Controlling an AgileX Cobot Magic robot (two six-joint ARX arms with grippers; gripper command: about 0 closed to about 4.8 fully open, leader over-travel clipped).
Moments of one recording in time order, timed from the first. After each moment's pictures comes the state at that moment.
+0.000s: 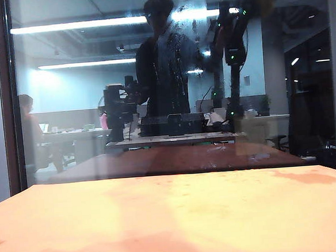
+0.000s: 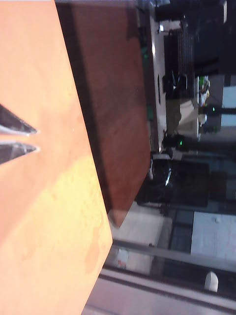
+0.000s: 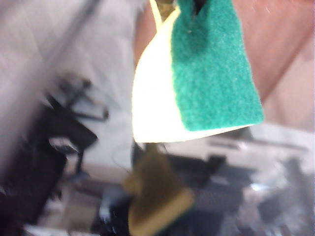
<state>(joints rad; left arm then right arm) 0.01 0.00 0.01 0.10 0.55 -0.04 -0.06 1.72 2.13 -0.59 -0.13 -0.13</state>
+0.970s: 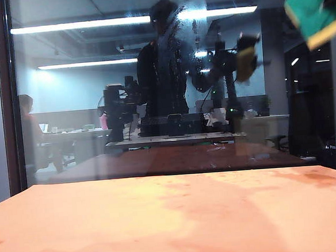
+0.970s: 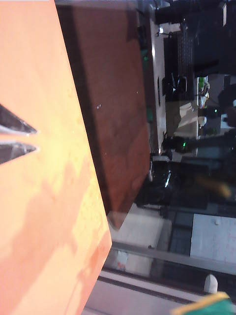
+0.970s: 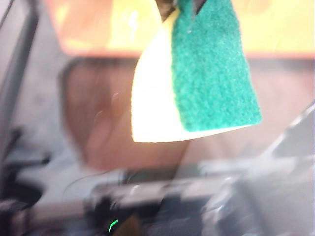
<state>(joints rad) 0.01 0.00 0.01 0.10 0.54 -0.04 -0.02 1.11 0.83 0.07 -0.23 0.15</state>
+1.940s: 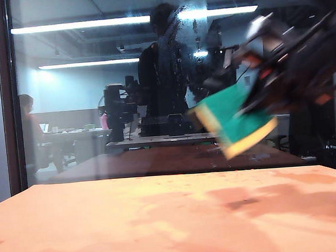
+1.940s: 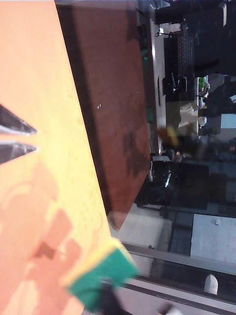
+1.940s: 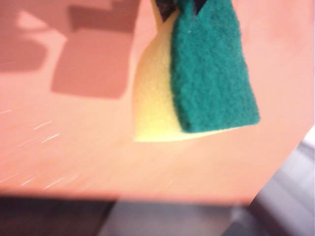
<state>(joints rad) 0.01 0.00 0.01 0.10 0.54 -0.04 0.39 1.39 0.62 0.28 -0.29 0.24</state>
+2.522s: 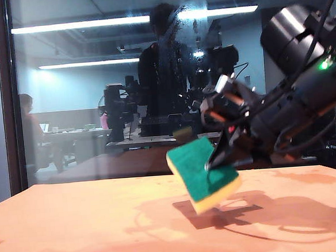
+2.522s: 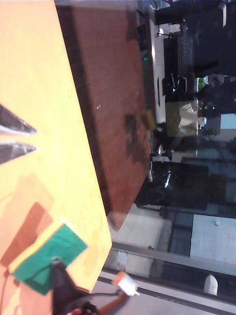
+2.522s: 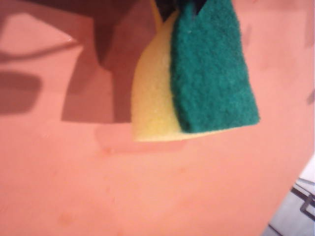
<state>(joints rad) 0.01 0.00 0.01 0.10 0.54 -0.04 0.49 1.66 0.62 0.46 -0.34 0.35</state>
